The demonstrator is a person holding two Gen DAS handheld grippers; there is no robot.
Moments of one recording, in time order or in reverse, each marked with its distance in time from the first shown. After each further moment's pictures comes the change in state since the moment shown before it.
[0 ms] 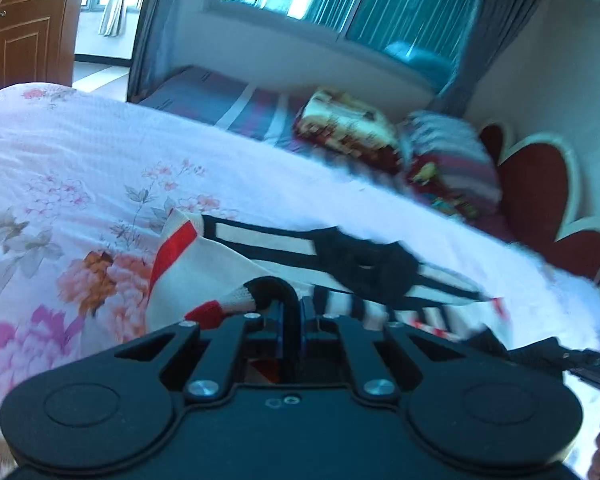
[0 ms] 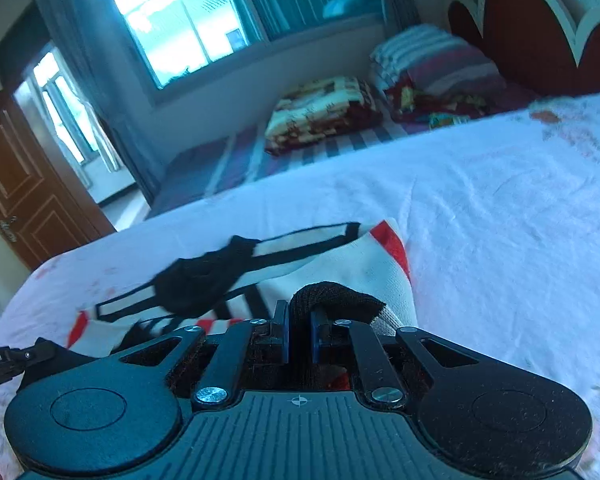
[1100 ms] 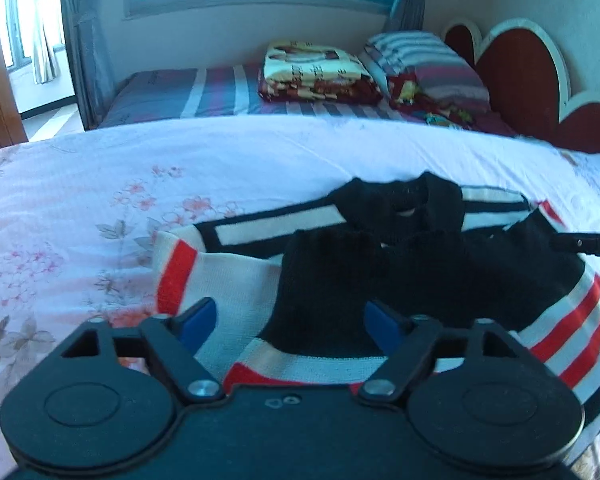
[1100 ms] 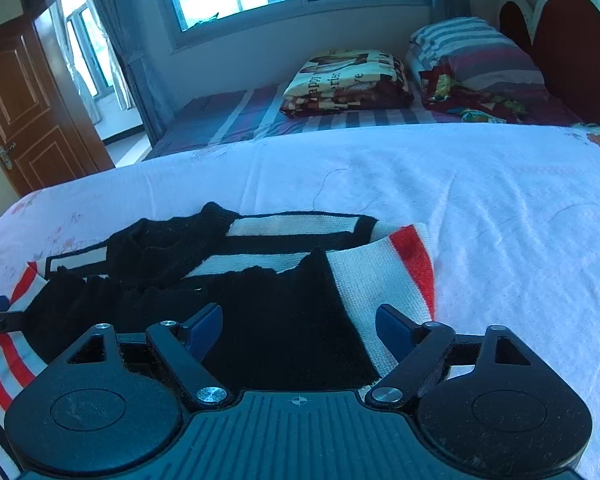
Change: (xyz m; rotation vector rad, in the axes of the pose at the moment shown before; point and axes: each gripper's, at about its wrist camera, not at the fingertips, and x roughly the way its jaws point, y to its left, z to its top) left arm 0.055 0.007 0.010 0.344 0.121 0.008; right arm 0.082 -0.004 0.005 -0.212 0.098 -0.004
